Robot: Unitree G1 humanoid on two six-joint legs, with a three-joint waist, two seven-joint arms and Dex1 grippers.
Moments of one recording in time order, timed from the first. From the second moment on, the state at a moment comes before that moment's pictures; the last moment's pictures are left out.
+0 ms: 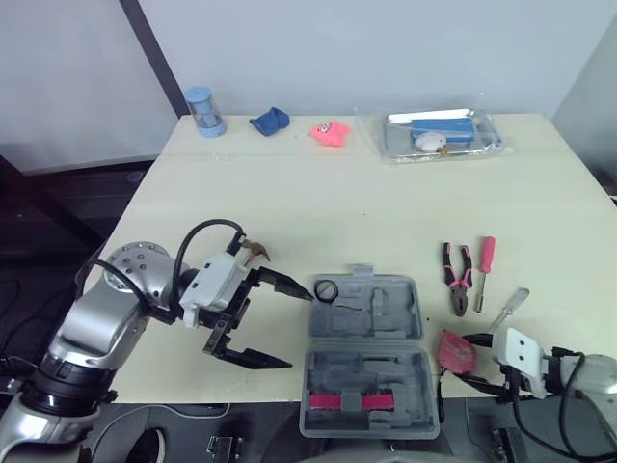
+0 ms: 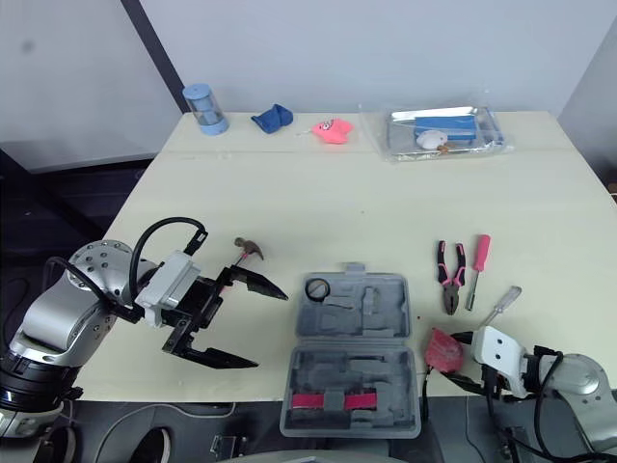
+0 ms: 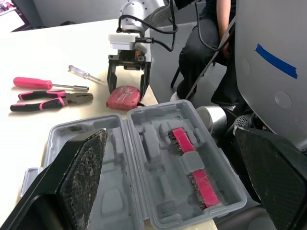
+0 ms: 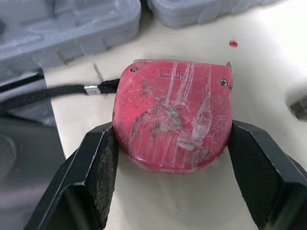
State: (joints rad) left arm -0.24 0.93 -0.04 -0.30 -0.63 0.19 -1.55; right arm 0.22 -0.85 0.01 0.03 0.16 -0.16 1.08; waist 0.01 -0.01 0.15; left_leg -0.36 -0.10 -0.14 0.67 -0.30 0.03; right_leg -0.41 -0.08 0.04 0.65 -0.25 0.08
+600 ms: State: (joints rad) left arm -0.13 0.89 0.08 -0.29 -0.63 0.24 -1.37; right arm -0.30 -1.01 0.18 -0.24 0.17 0.28 1.26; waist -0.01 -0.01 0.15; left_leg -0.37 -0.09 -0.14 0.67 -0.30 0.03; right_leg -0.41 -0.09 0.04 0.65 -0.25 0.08
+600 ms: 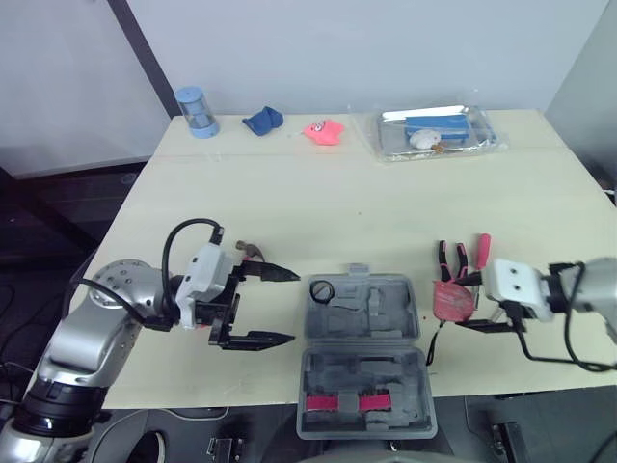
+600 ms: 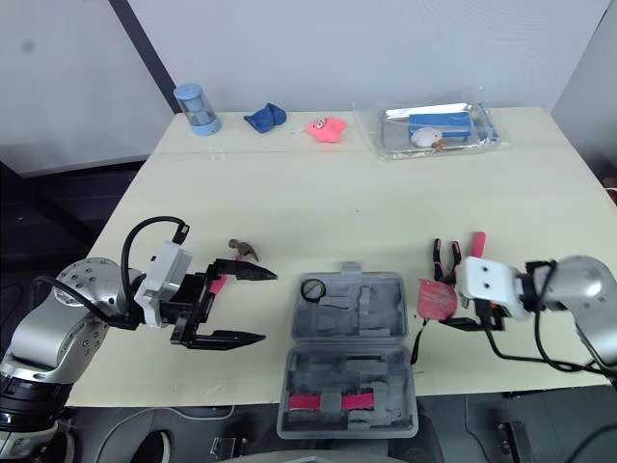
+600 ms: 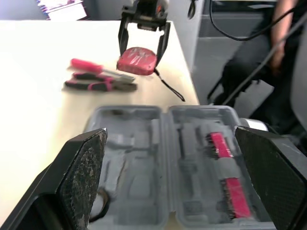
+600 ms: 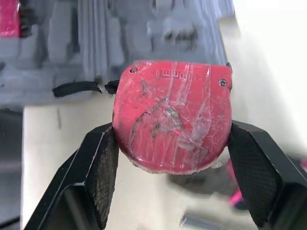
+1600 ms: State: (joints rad) left arm -0.15 0.93 0.11 -0.18 -0.57 0.22 -1.44; right arm -0.81 -0.66 0.70 0.02 -0.29 0.49 1.35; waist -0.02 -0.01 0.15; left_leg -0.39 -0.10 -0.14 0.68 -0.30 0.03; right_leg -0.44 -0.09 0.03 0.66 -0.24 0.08
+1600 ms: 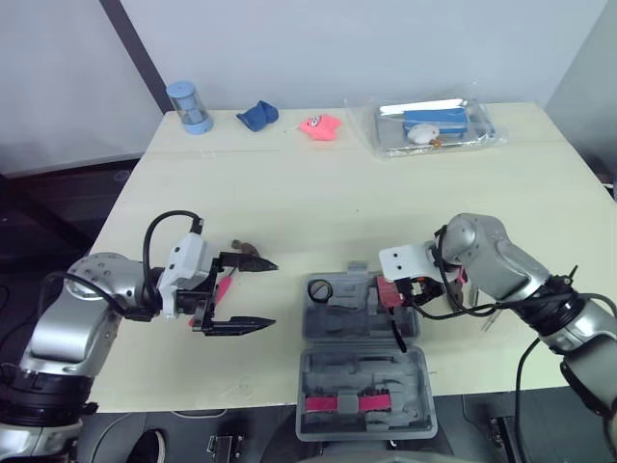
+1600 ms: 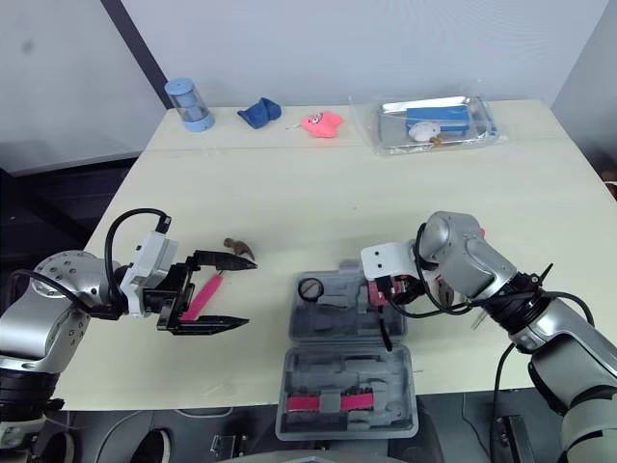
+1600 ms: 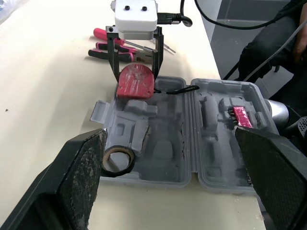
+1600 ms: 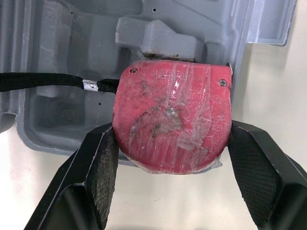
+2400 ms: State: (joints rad) left arm -0.17 0.91 0.11 -0.18 -0.55 0.20 -1.43; right arm -0.78 -0.69 0.63 -0.08 -0.32 0.49 1.35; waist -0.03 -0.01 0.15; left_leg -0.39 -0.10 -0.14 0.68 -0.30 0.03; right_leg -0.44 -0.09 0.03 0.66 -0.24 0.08
